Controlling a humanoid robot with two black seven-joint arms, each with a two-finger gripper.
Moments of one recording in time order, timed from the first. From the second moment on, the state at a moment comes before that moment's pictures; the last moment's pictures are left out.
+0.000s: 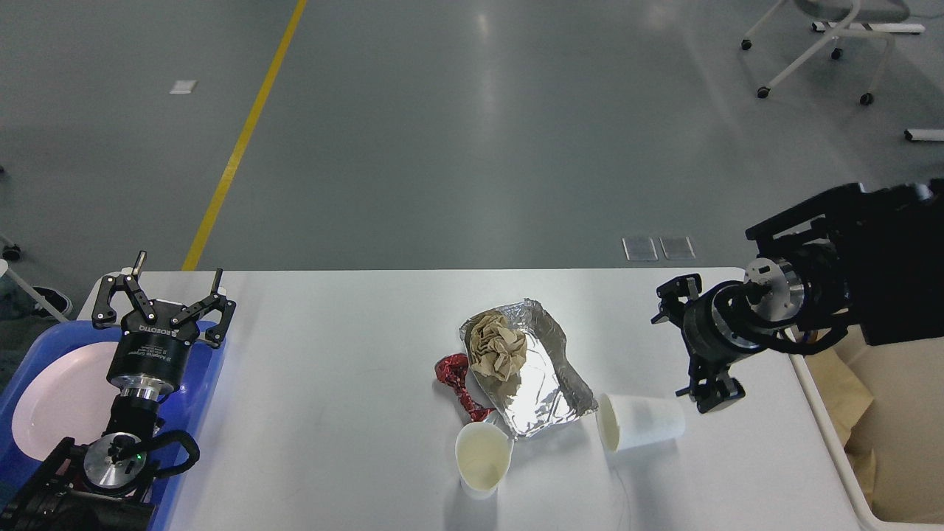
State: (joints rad) left arm -0.31 0.14 -1.55 -0.64 0.11 -0.71 -0.11; right arm 1.73 -0.24 -1.24 1.38 1.20 0.03 -0.20
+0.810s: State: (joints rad) left arm -0.31 0.14 -1.55 -0.64 0.11 -0.71 -0.11; right arm 1.29 -0.15 -1.12 0.99 1.11 0.05 -0.21
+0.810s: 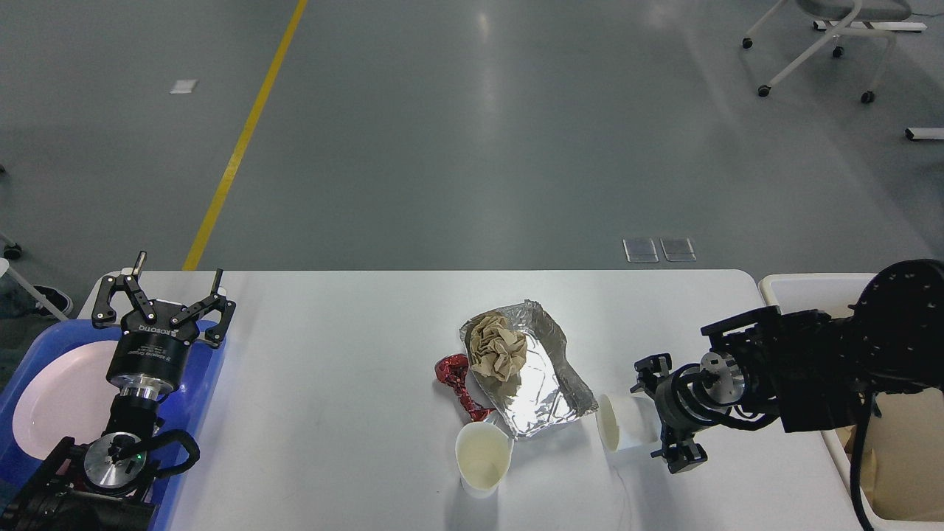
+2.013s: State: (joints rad) left arm -0.31 0.14 -1.55 -0.64 0.11 -0.71 -0.11; right arm 1.26 -0.15 -1.07 0.97 1.05 0.05 -0.22
